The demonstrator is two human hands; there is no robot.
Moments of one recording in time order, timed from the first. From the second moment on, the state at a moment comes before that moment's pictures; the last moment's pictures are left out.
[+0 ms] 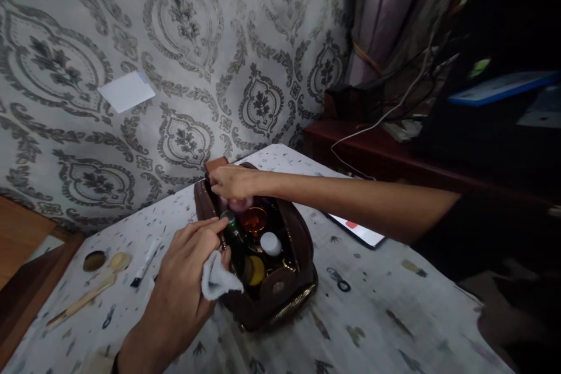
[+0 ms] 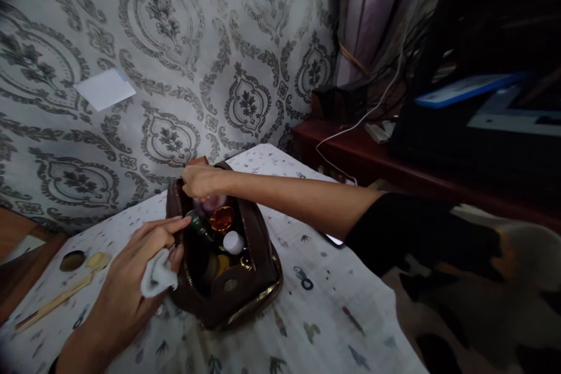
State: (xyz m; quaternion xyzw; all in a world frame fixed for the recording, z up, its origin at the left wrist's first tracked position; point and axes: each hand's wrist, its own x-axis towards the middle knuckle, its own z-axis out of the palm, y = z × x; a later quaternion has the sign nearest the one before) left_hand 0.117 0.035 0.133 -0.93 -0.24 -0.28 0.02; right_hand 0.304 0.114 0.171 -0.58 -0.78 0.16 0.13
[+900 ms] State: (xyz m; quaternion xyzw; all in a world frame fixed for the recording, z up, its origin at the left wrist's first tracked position) left_hand 0.113 0.034 0.134 -0.92 -0.26 -0.28 -0.04; right_hand 0.305 0.097 0.164 -0.61 -0.78 0.05 0.13
